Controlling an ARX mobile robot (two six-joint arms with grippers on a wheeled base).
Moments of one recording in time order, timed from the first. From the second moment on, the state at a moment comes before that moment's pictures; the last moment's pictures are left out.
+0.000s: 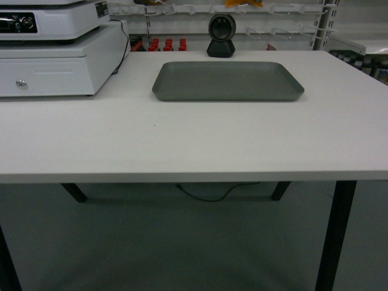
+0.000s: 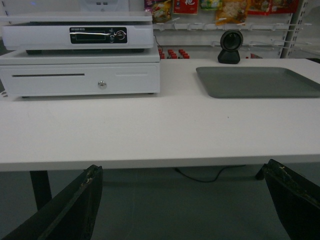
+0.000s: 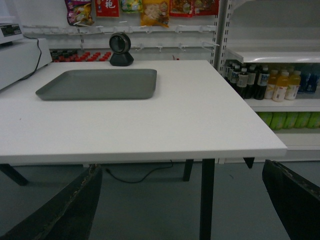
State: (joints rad) left arm 0.00 0.01 0.01 0.00 0.00 -0.02; right arm 0.00 0.00 0.01 0.00 0.00 0.01
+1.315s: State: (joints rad) left arm 0.00 0.01 0.01 0.00 0.00 -0.02; right arm 0.00 0.00 0.01 0.00 0.00 0.01
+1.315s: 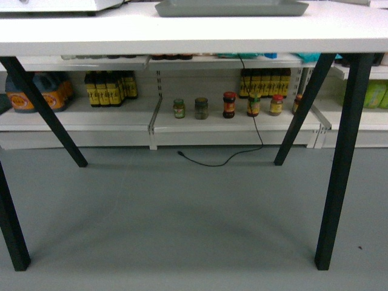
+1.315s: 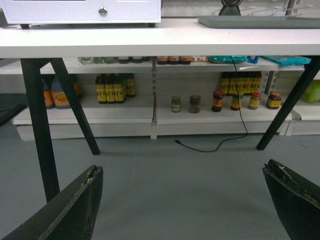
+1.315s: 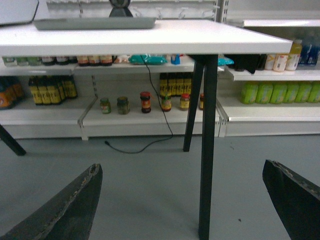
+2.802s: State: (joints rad) left arm 0.00 0.01 0.01 -0.01 0.00 -0.01; right arm 0.00 0.00 0.01 -0.01 0.00 0.00
